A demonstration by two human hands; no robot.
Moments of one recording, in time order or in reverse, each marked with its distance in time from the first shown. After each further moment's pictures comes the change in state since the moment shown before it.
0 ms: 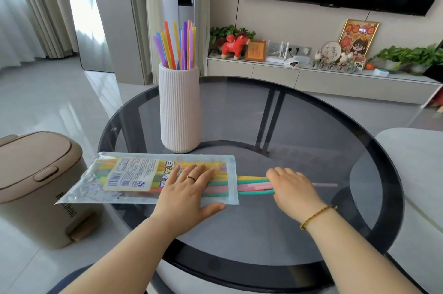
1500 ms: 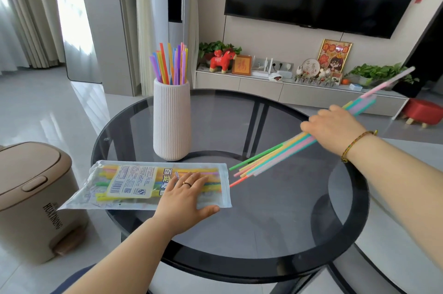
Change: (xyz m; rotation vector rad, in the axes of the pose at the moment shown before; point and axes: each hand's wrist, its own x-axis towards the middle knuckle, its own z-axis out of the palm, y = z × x) left_hand -0.001 0.013 -0.004 -0.131 -0.064 -0.004; right_hand 0.000 0.082 -0.127 -0.775 0.083 -0.064
